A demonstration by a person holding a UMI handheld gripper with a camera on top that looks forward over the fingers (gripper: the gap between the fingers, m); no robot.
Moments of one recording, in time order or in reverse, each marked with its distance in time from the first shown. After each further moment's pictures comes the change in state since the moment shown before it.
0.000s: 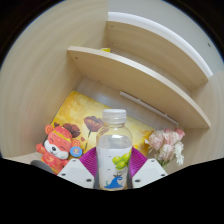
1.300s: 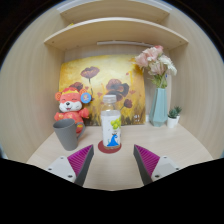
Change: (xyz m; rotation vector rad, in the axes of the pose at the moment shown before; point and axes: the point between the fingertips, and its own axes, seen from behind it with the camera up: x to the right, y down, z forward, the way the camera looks) arm -0.070 0.184 -0.154 -0.431 -0.070 0.492
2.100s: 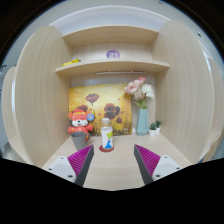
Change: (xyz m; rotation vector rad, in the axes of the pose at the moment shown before) arm 0.022 -0.054 -0.197 0.127 0.012 0.012
